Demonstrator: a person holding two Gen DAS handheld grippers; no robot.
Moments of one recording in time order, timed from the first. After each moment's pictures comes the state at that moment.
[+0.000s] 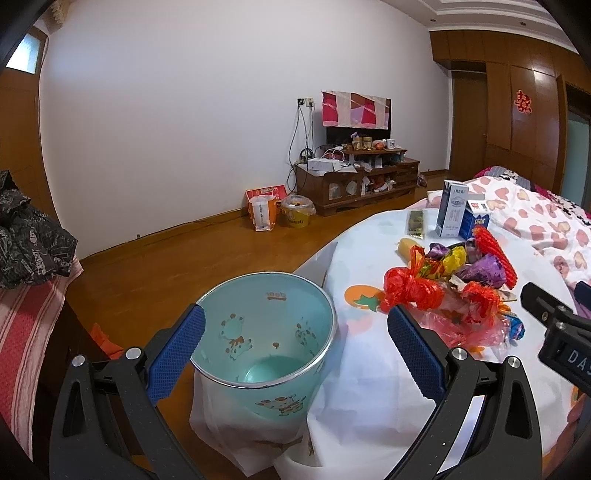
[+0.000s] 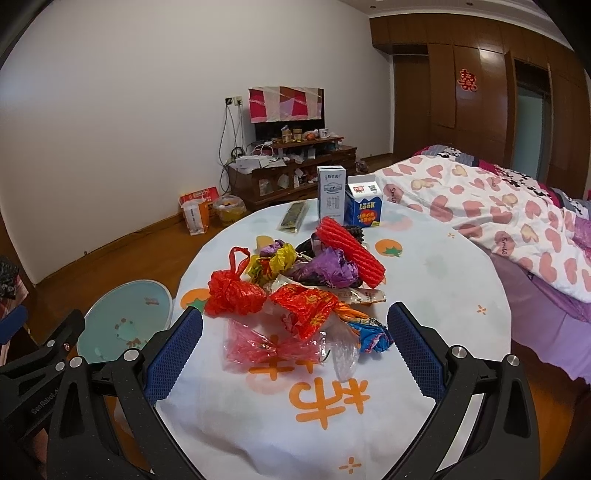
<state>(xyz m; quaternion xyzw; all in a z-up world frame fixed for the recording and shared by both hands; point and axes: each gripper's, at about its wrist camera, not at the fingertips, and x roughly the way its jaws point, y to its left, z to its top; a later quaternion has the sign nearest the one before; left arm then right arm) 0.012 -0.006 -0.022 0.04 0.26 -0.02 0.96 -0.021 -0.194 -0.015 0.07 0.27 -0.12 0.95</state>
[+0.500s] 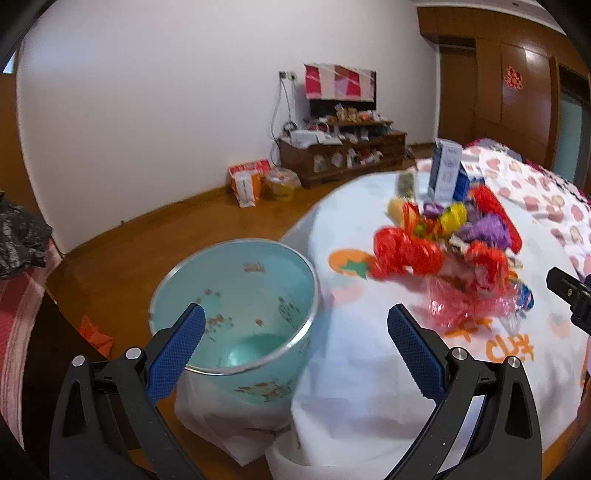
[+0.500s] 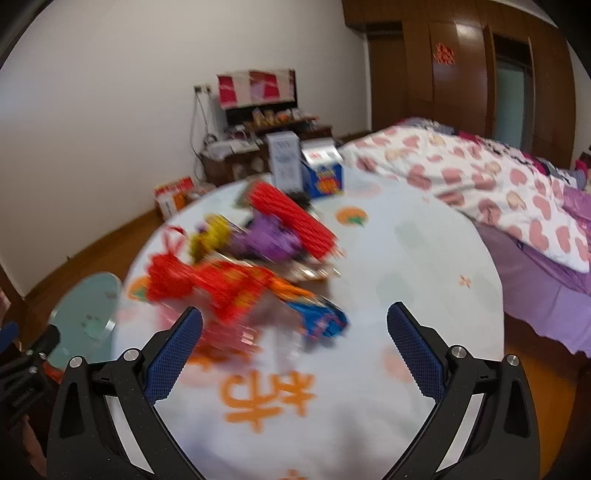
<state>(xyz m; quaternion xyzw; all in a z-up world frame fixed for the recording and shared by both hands) 0.041 -0.023 -0.068 0.06 0.32 -0.06 0.94 -0.015 -0.262 -0.060 0.10 0.31 -0.16 0.93</state>
